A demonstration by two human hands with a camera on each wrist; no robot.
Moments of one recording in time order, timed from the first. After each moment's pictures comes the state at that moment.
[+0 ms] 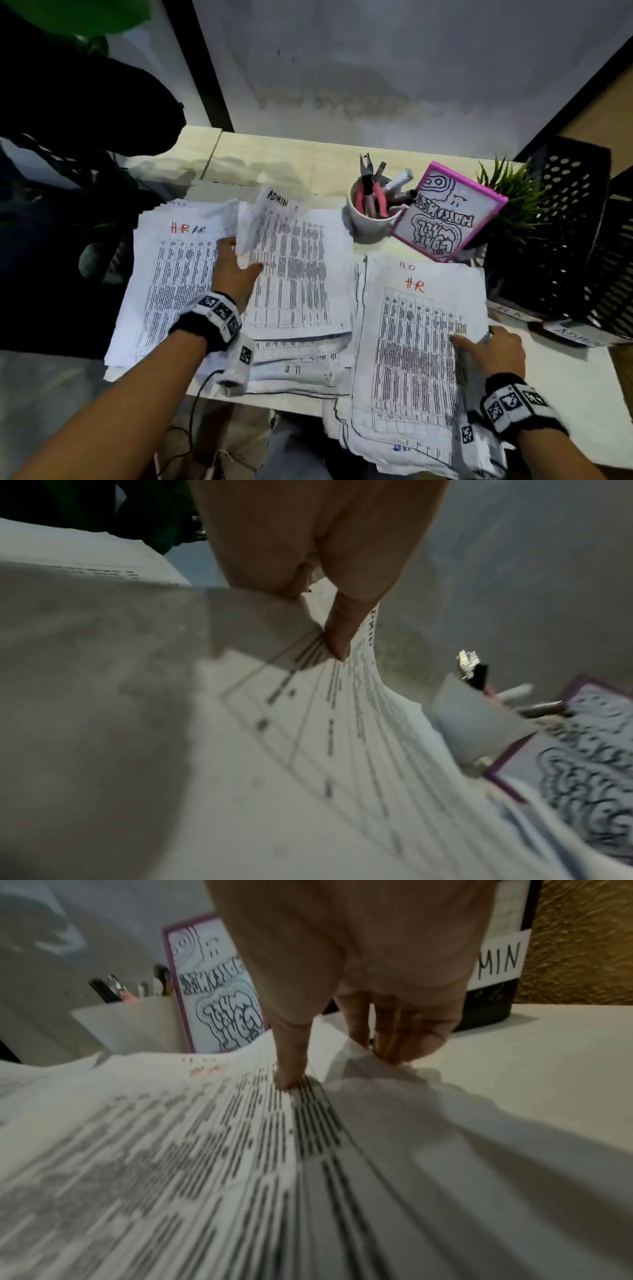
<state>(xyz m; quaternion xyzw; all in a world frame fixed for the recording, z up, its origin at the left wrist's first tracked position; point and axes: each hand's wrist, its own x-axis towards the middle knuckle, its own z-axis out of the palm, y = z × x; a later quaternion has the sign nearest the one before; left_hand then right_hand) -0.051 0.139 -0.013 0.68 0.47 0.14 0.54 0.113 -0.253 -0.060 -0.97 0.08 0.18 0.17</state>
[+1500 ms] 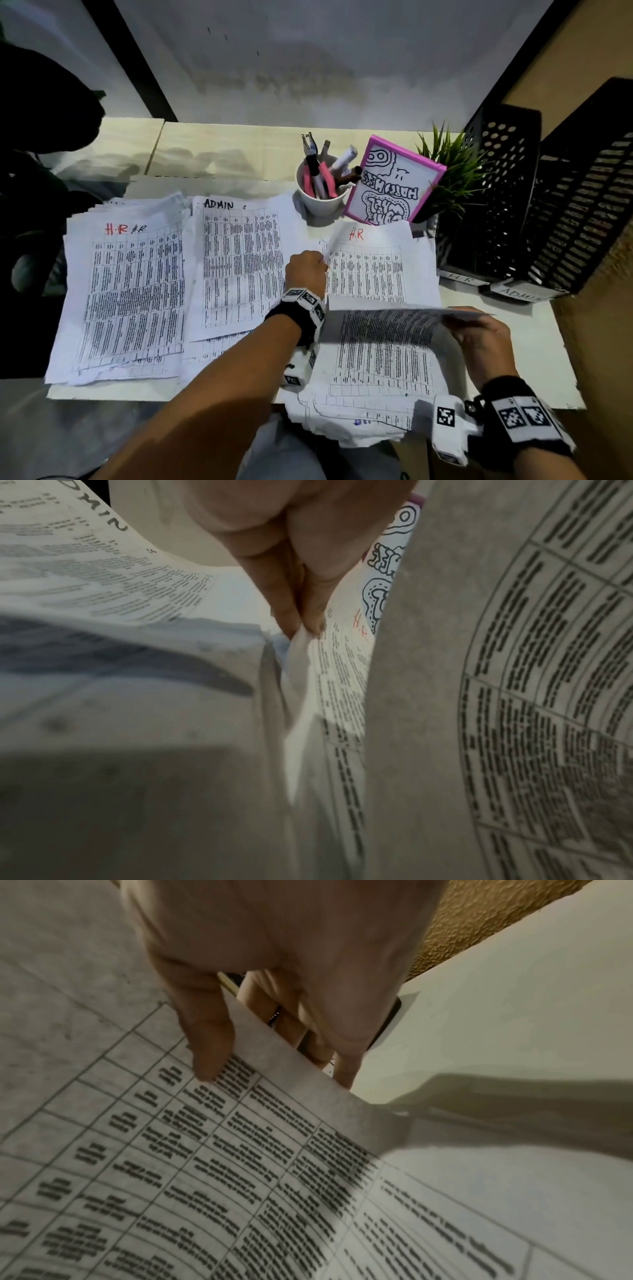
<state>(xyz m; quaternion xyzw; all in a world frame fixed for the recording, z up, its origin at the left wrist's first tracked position) 0.058 -0.011 -0.037 0.90 0.31 -0.06 0.32 0.080 -0.292 -0.016 -0.70 0.05 0.13 0.70</state>
